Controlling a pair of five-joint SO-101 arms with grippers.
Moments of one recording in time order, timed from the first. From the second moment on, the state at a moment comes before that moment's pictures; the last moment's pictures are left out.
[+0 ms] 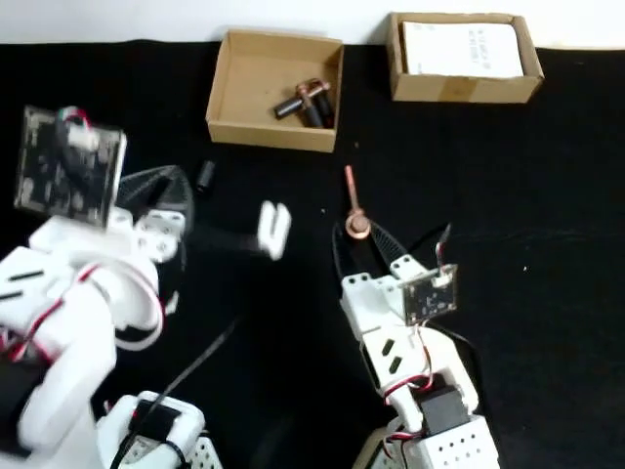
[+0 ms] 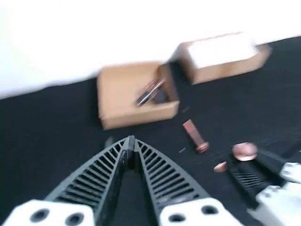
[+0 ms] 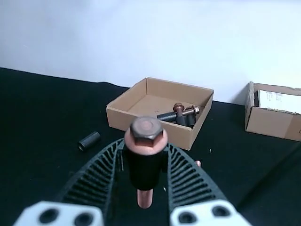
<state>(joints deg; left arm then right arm) 6.5 -47.0 -5.9 92.7 1.0 -26.2 -95.6 93.1 12.7 0.5</state>
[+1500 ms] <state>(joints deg) -15.3 -84.4 96.1 29.1 1.1 -24.1 49.5 -21.4 -3.3 7.3</state>
